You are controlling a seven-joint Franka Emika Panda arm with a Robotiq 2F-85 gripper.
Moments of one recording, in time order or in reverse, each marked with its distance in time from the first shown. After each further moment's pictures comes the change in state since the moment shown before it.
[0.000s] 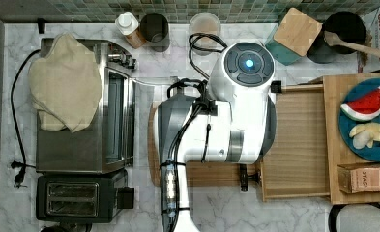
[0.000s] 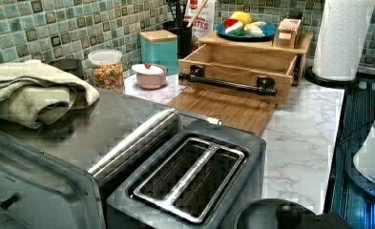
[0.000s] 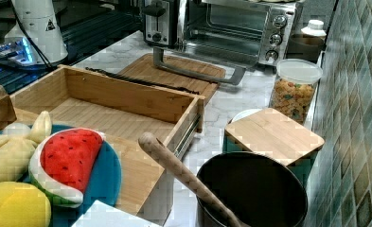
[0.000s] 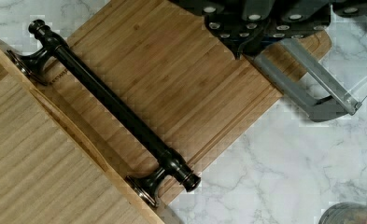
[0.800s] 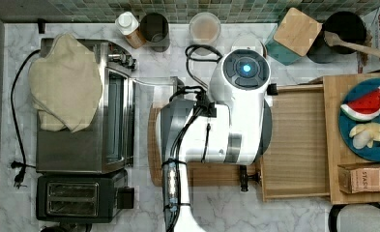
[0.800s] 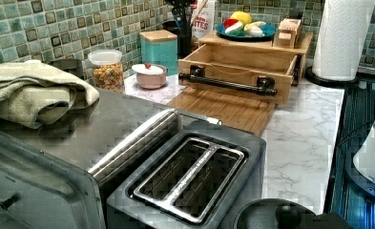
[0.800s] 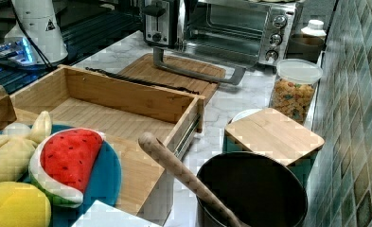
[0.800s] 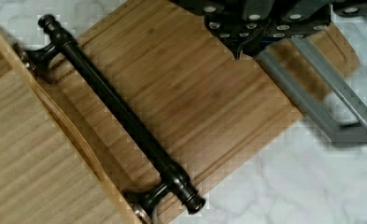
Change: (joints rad) arm 0.000 0.000 -0.002 -0.073 0.001 0.016 -0.124
